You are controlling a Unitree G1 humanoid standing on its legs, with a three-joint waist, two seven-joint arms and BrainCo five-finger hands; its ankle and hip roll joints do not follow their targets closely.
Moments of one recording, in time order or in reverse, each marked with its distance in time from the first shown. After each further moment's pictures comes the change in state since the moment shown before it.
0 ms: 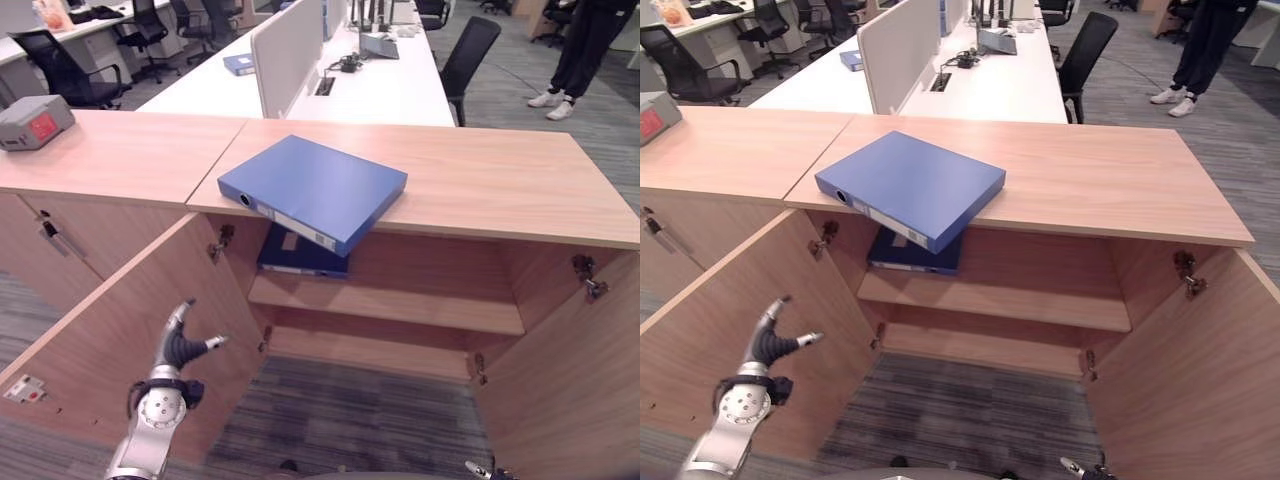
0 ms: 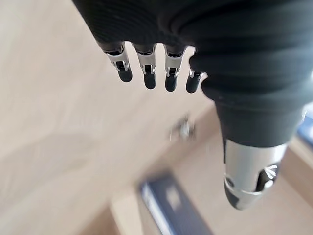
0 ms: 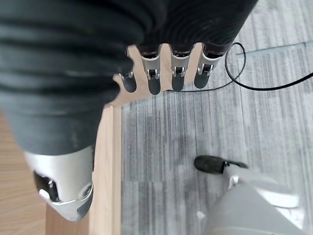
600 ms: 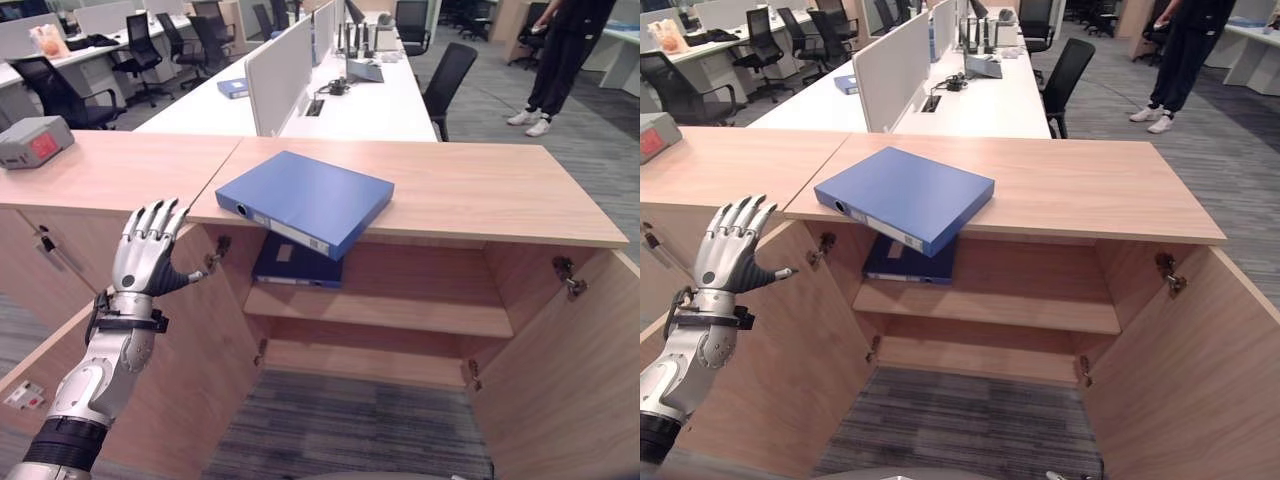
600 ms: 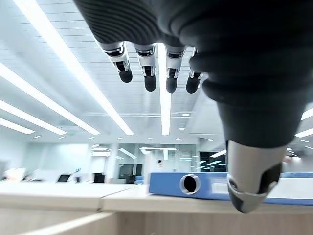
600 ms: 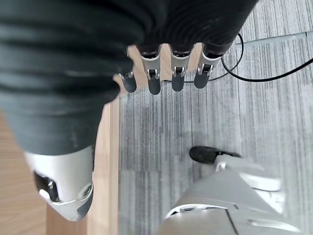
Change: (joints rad) left arm -0.256 0.360 -0.182 -0.131 0.399 -0.017 0.120; right arm 0.027 0.021 0.110 0.006 0.000 -0.021 0.004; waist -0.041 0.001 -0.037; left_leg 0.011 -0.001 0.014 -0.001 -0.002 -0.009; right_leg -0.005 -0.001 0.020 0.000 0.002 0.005
